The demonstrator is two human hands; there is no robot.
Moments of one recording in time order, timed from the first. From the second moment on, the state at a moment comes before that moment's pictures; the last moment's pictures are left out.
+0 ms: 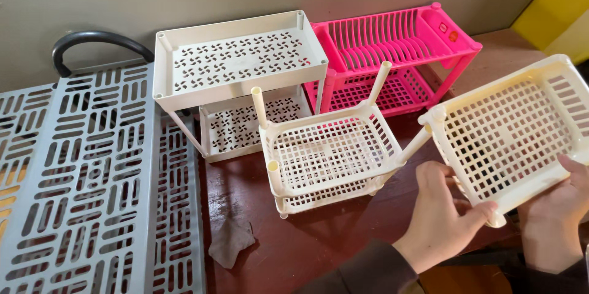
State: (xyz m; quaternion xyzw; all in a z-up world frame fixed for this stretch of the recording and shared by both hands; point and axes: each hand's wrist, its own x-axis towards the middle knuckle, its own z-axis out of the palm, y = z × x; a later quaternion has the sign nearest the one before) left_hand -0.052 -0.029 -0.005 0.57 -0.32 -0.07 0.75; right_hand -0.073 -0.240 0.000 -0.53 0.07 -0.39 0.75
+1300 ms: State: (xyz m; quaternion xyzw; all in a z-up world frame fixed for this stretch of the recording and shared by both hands) left_hand 0.027 0.022 -0.200 0.93 -0.25 0.03 0.27; right_hand -0.012 -0.343 -0.247 -0.60 0.43 -0.11 0.67
